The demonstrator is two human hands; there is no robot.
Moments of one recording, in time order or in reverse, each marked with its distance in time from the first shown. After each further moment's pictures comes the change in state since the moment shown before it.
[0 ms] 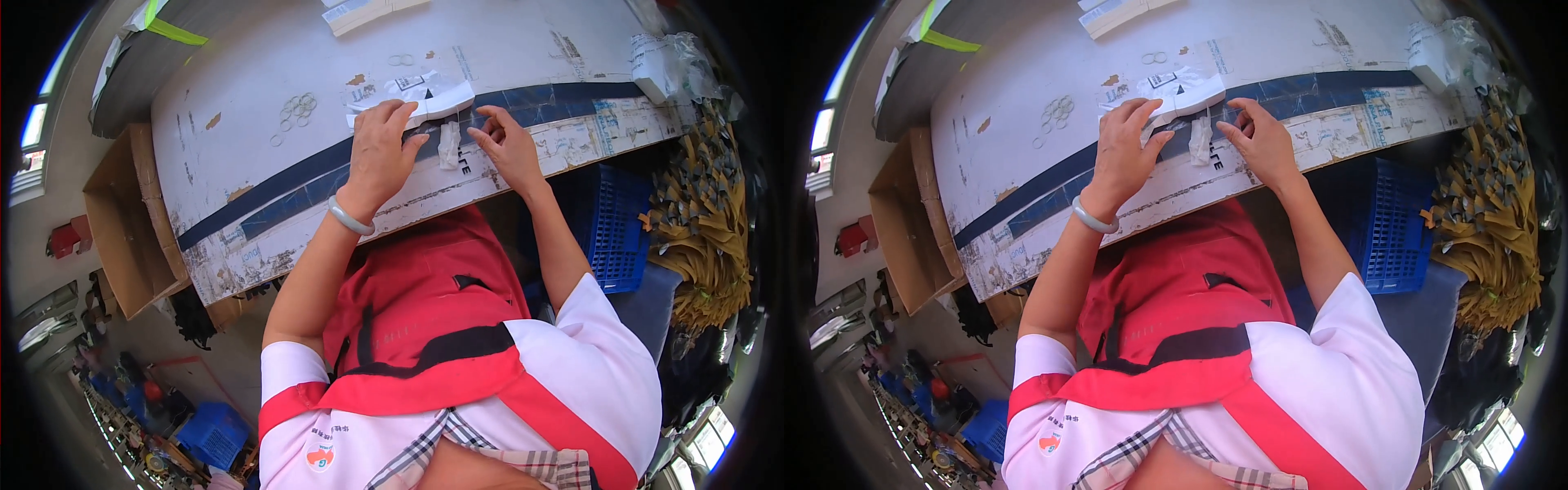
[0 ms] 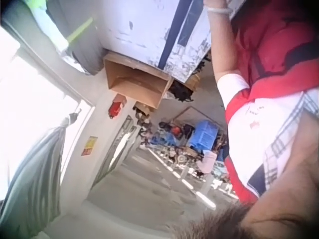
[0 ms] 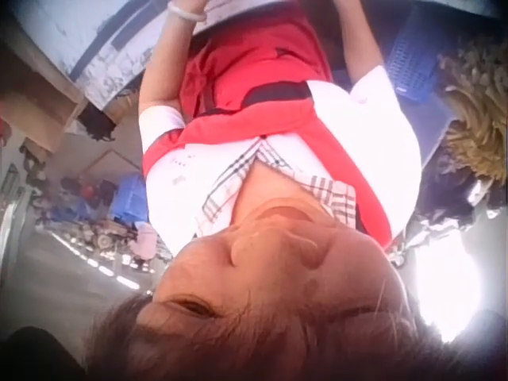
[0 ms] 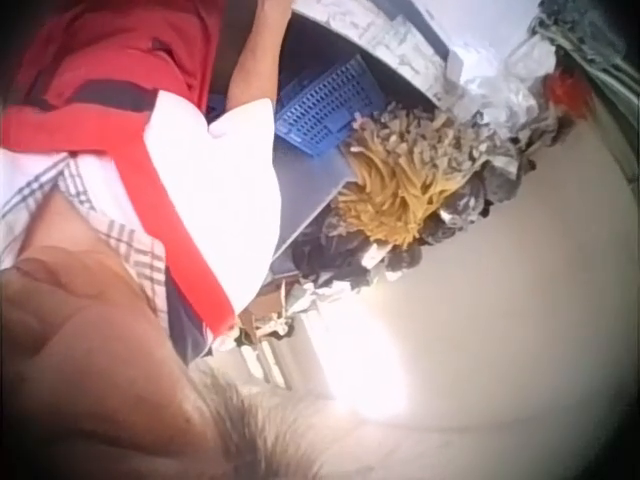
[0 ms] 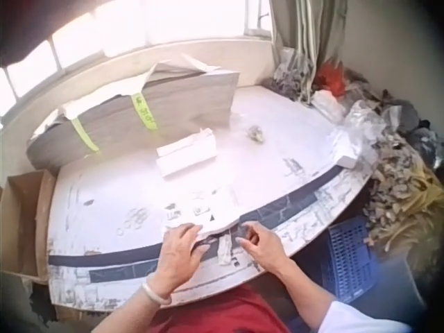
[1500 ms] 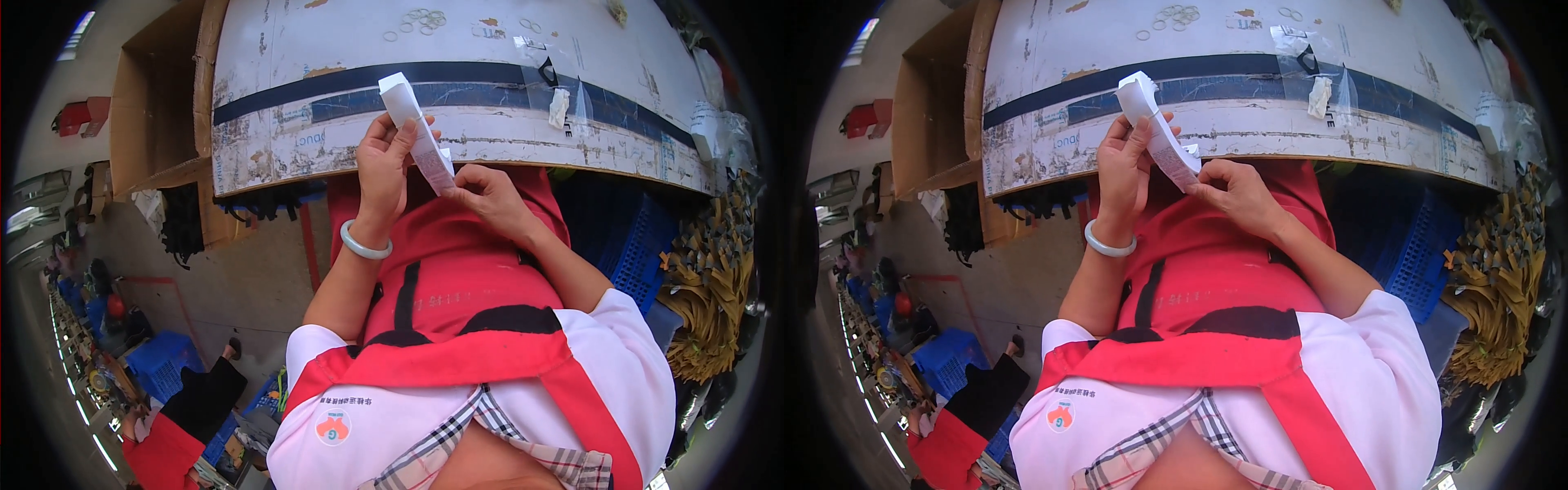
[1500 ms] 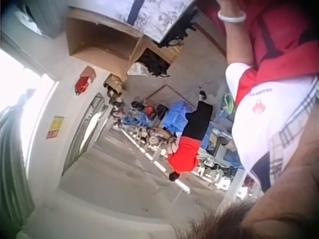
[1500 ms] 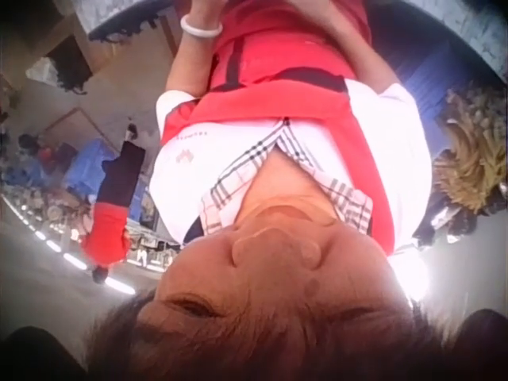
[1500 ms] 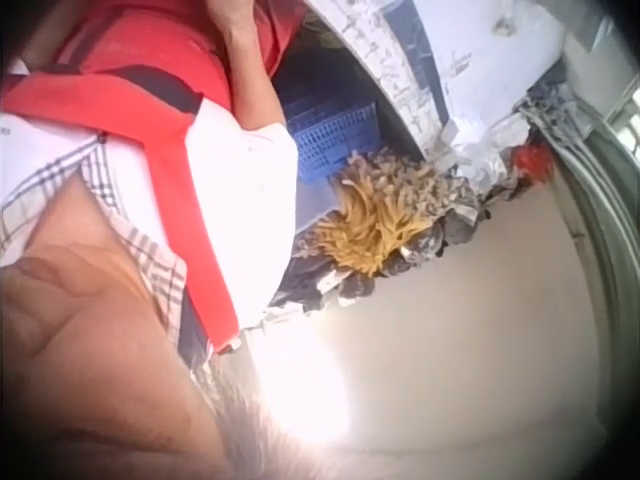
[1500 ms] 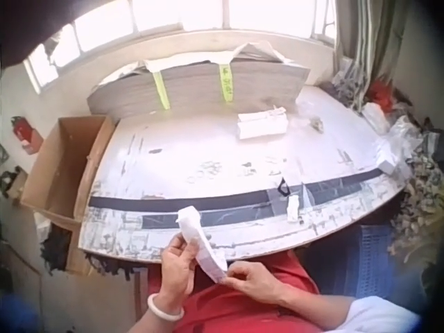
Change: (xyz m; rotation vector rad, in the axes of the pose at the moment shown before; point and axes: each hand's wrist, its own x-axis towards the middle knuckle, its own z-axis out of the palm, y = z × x) left_hand -0.182 -0.012 -0.081 -1.387 0.527 -0.750; right_hand -0.138 -0.098 0.127 0.284 -0.706 -0.082
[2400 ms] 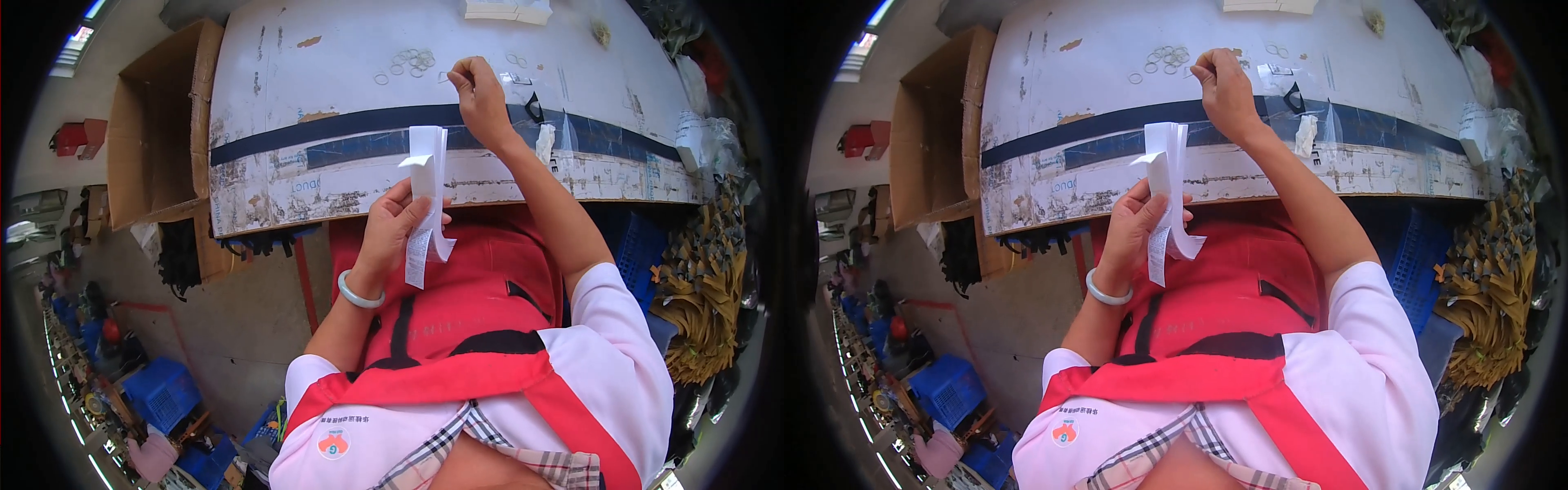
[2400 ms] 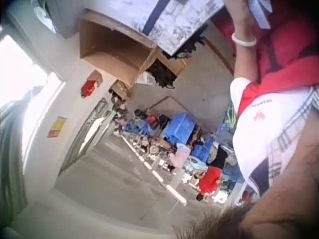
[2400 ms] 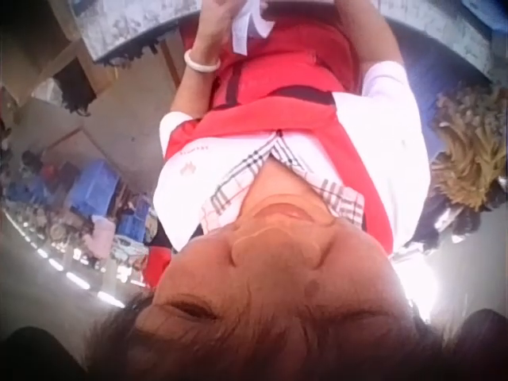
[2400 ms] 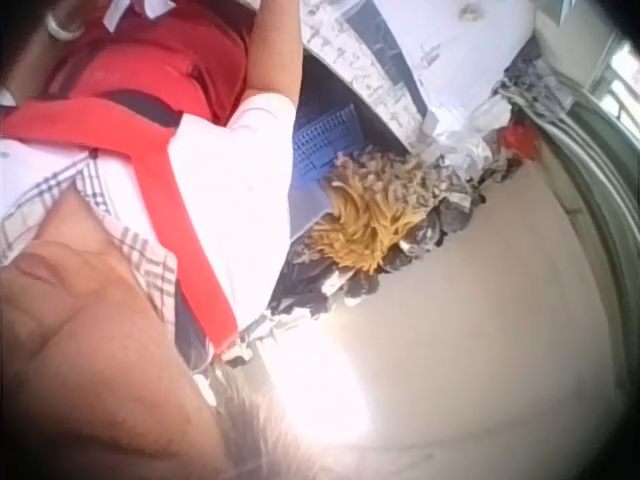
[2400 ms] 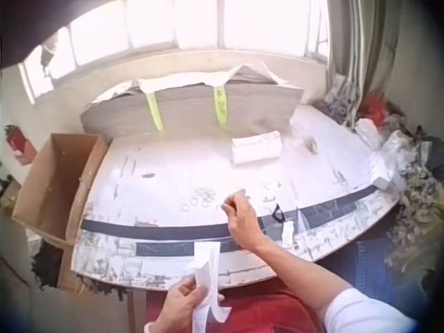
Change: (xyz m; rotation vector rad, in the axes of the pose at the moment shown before) left_hand -0.012 0.003 -0.007 0.001 -0.233 -0.285; right_hand 0.166 -0.021 -0.073 -0.359 0.683 -0.539
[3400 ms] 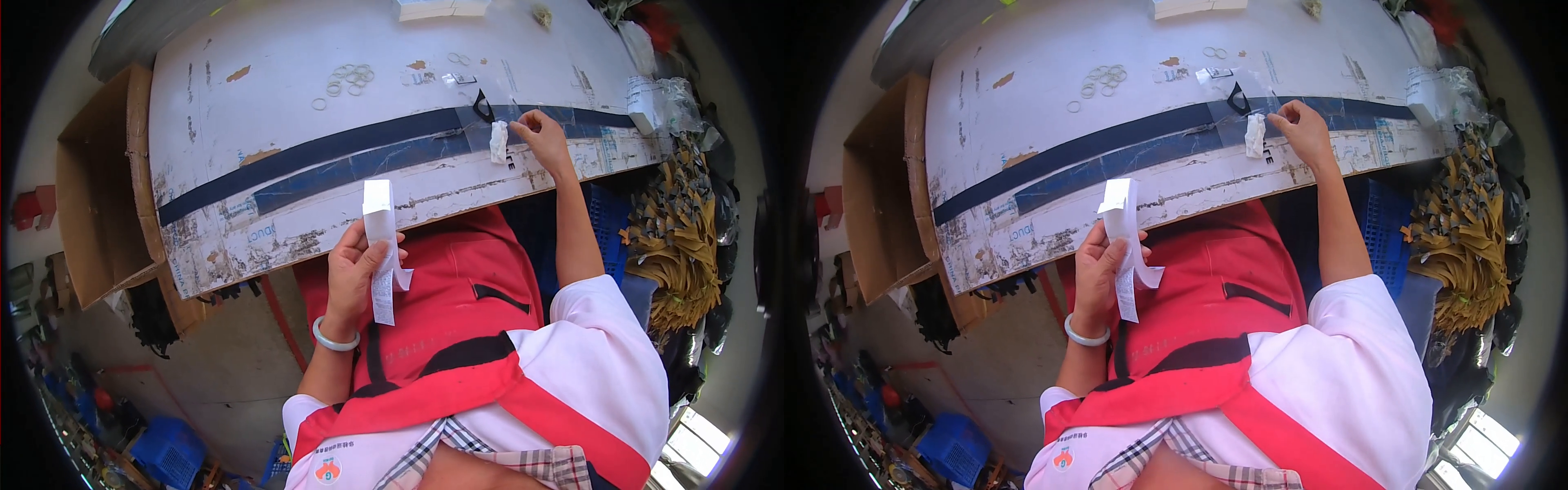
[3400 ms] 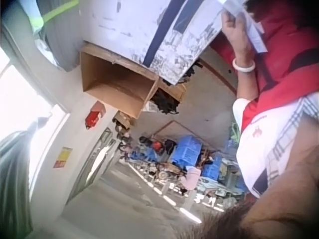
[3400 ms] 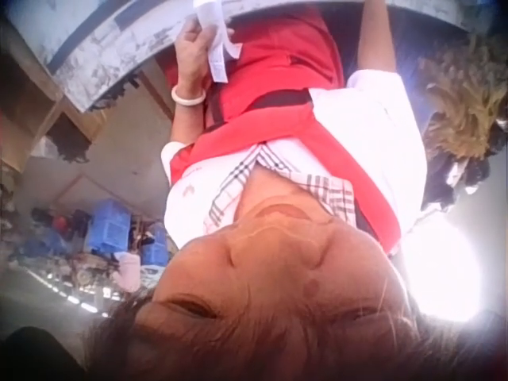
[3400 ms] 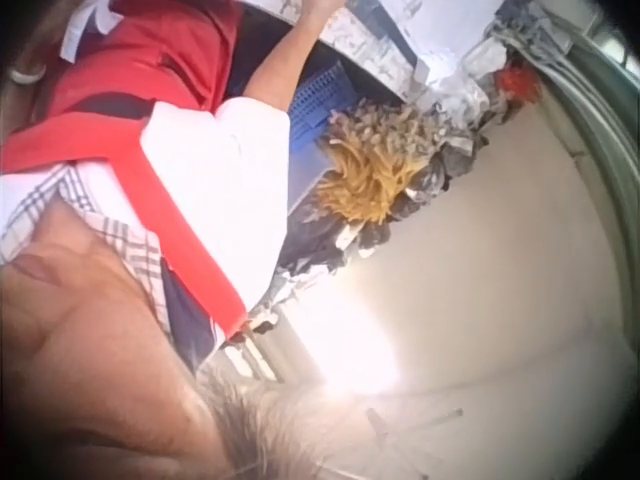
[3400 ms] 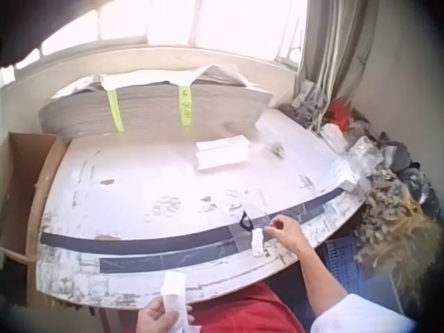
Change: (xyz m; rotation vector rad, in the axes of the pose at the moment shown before) left_hand -0.006 -0.009 -0.017 -0.002 0.023 -0.022; right_hand -0.051 0.076 -0.175 -0.577 -0.164 0.656
